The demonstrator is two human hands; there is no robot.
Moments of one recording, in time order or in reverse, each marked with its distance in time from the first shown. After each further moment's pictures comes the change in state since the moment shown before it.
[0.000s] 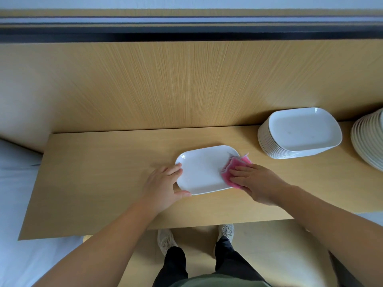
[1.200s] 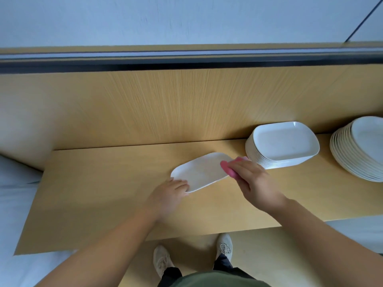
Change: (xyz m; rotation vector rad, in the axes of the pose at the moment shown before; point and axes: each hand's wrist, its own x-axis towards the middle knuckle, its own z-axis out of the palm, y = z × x) left_hand 0.008 0.020 -0.003 0.160 0.159 0.393; right_hand -0.003 -0.024 -0.057 0.418 0.620 0.203
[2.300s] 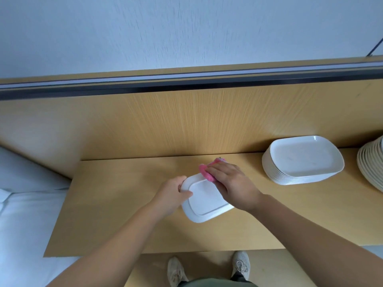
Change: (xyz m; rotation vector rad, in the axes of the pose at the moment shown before) left_hand 0.014 -0.008 -0.065 -0.865 -0.111 -0.698; right_hand 0.063 -0.023 0.051 0.004 -0.093 -0.118
